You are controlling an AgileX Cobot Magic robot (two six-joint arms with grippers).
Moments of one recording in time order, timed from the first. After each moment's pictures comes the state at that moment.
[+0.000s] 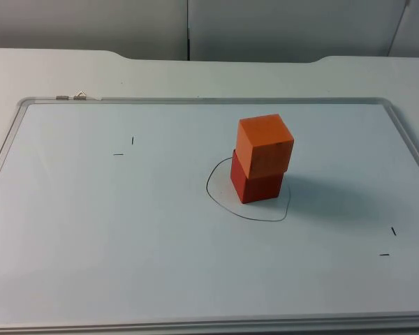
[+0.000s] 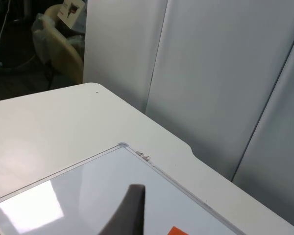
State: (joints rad) right arm 0.78 0.56 -0.85 -0.11 0.58 -0.16; left arm -0.56 0.00 -0.56 0.00 1.22 0.02
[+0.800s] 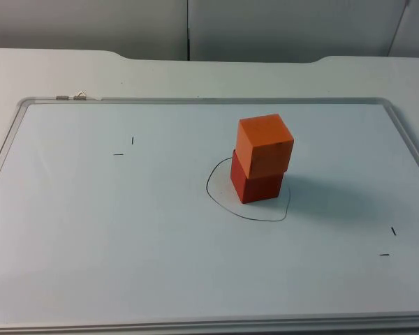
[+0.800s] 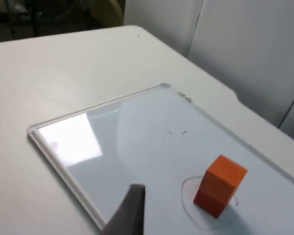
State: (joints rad) right arm 0.78 0.40 -0.66 0.05 0.71 -0.31; left arm -0.08 0.00 -0.56 0.00 1.22 0.02
